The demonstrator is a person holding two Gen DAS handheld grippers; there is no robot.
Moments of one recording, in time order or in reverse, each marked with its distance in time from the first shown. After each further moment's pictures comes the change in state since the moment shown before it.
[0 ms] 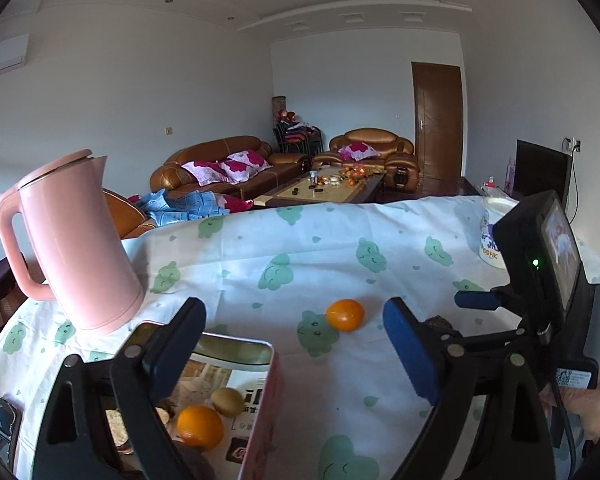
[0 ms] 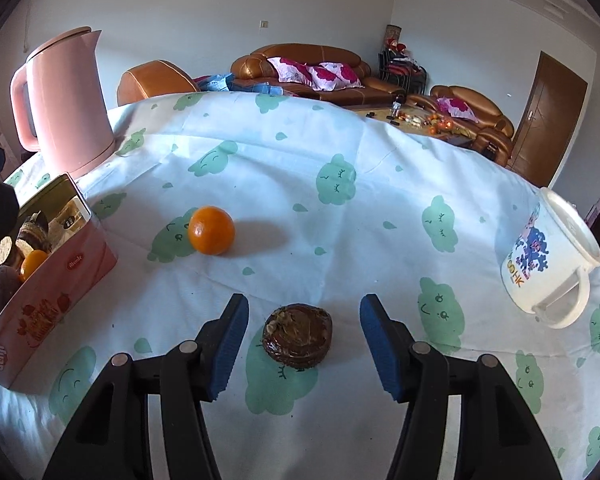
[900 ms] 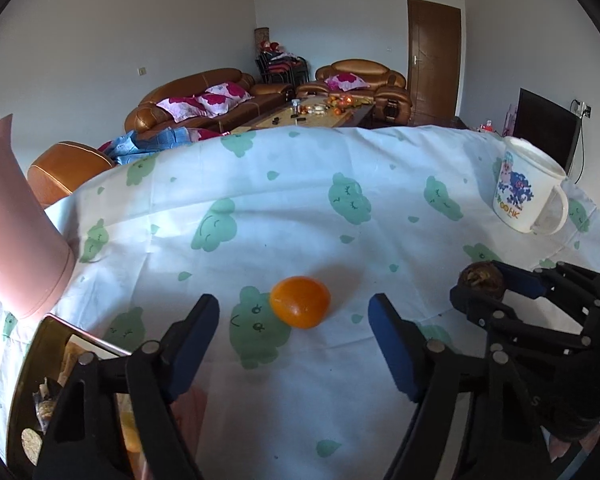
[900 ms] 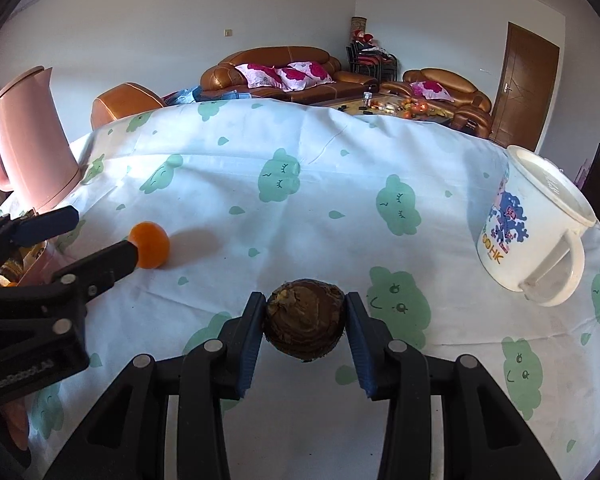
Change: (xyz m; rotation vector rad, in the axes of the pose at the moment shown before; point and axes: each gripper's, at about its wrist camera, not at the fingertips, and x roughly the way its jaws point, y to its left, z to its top) left arm 0.103 -0.044 0.002 0.010 0.278 -0.041; right arm 0.008 -0.045 -0.006 0.136 -0.022 -0.033
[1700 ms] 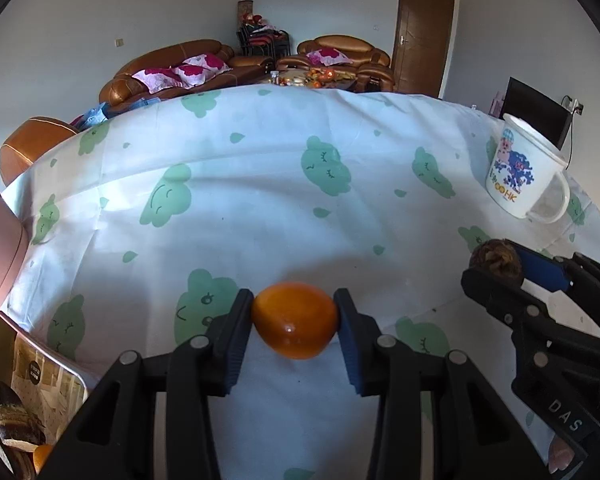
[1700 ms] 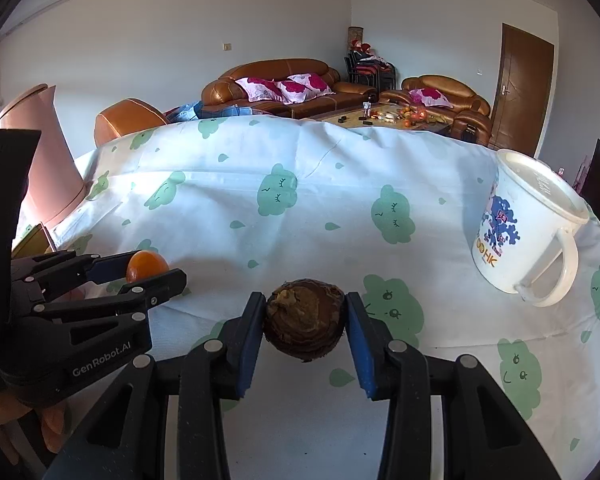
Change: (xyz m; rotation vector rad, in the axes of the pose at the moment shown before) left arm 0.026 -0.008 -0.007 -0.006 0.089 -0.102; right arm -0.009 -0.006 -0.001 0.019 -0.054 0.027
